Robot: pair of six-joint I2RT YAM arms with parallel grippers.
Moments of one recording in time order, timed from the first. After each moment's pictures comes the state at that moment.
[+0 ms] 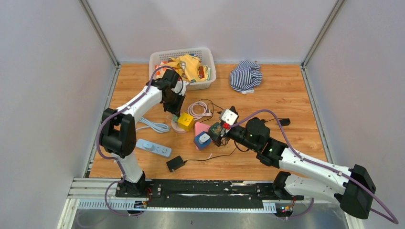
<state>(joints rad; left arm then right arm) -0.36 1.77 1.38 -0.80 0.15 0.07 0.96 0.94 0.59 0.28 -0.03 -0.28</state>
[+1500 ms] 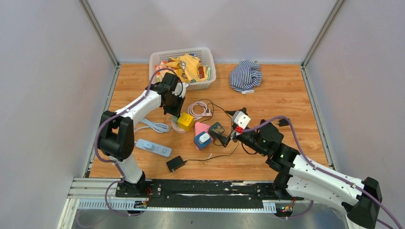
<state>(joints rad) -0.36 1.72 1.28 -0.70 0.11 0.07 0.96 0.77 0.55 0.24 0.00 -0.29</state>
